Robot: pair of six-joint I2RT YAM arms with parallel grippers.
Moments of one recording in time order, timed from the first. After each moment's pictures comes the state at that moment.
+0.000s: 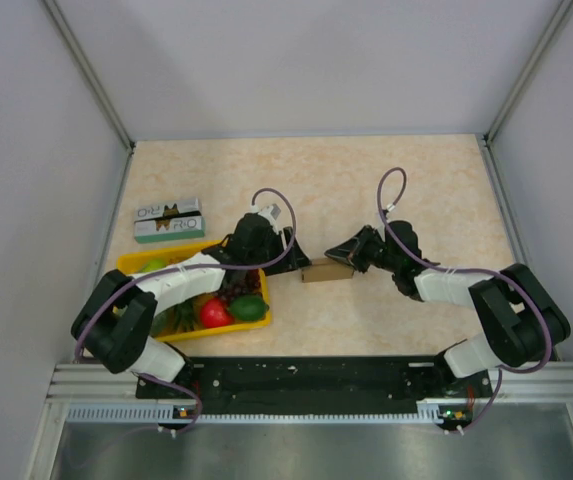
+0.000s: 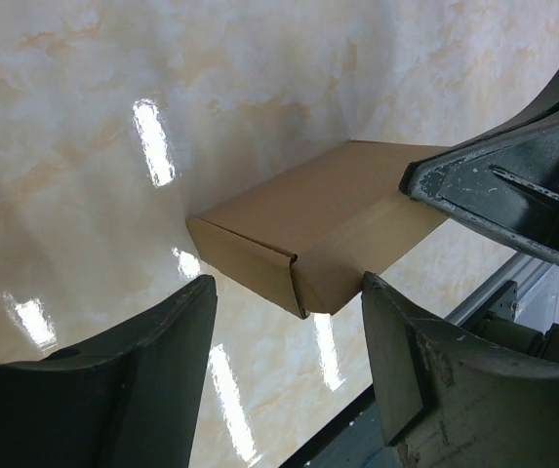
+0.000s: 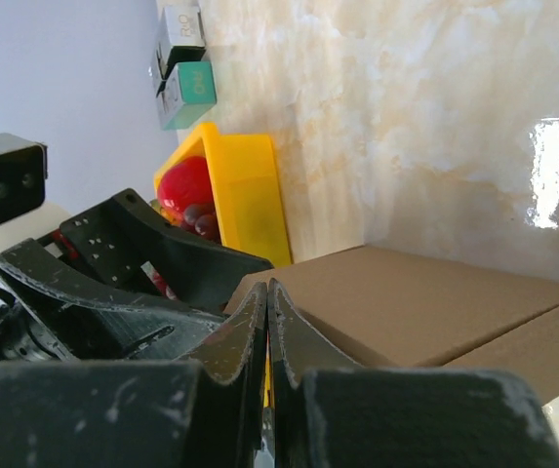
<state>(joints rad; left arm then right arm) -0.64 1.48 0.81 -0.02 0.24 -0.78 0.46 1.46 0.50 0.54 -0.39 1.18</state>
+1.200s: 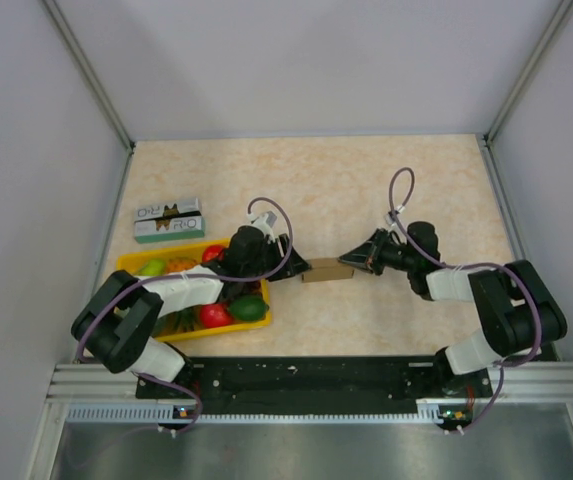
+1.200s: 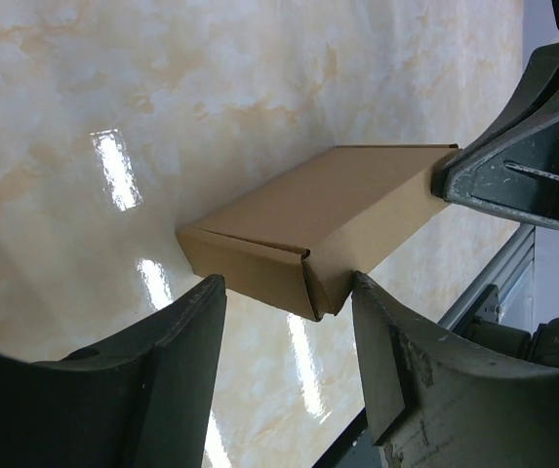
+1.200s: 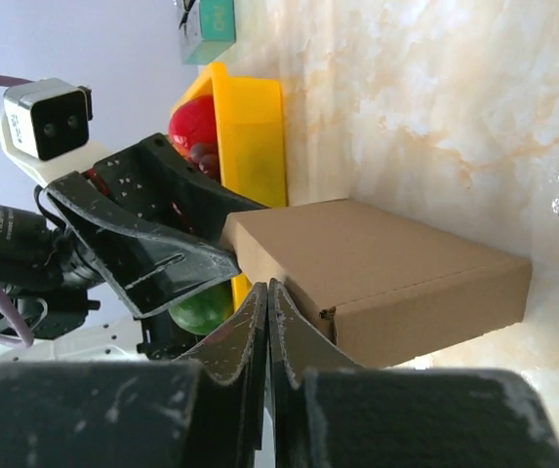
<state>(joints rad) -0.64 1.47 0.61 0.31 0.26 -0.83 0.28 1.50 0.43 0.64 -0.74 1.07</state>
